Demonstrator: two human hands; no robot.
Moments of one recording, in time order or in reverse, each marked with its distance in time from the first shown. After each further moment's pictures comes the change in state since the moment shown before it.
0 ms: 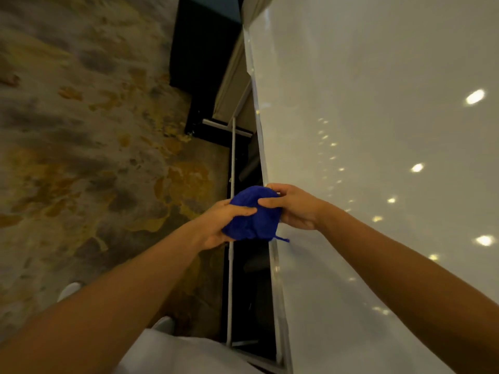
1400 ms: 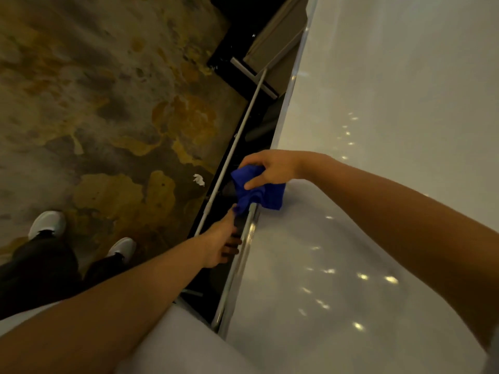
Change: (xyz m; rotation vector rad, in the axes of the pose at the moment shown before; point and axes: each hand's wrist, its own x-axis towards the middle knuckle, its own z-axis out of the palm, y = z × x) left_hand 0.060 -0.143 0.053 -0.309 0.319 -0.411; right_hand 0.082 -0.020 -0.017 -1.365 -0.468 0.134
